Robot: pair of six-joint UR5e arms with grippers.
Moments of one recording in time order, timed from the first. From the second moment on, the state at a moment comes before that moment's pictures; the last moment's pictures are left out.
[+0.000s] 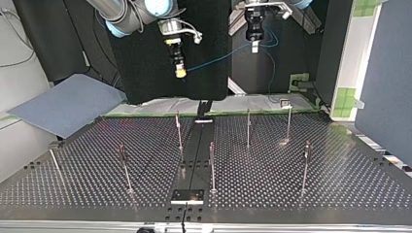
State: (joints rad) left arm -0.54 -1.76 -2.55 -2.01 -2.15 -1.67; right arm 2.36 -1.08 2.03 -0.82 1.85 1.46
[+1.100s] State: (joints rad) left arm -0.45 -1.59 -2.35 -2.25 -2.22 -1.72; right arm 2.39 -1.26 1.85 -0.63 1.68 1.55
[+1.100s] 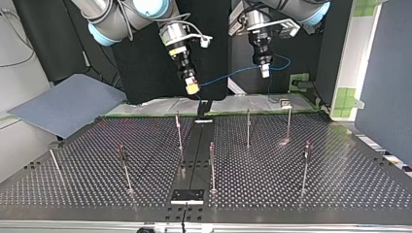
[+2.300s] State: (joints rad) left arm -0.18 -1.43 -2.26 -2.49 -2.13 -1.84; right arm 2.48 -1.18 1.64 -0.52 1.68 1.55
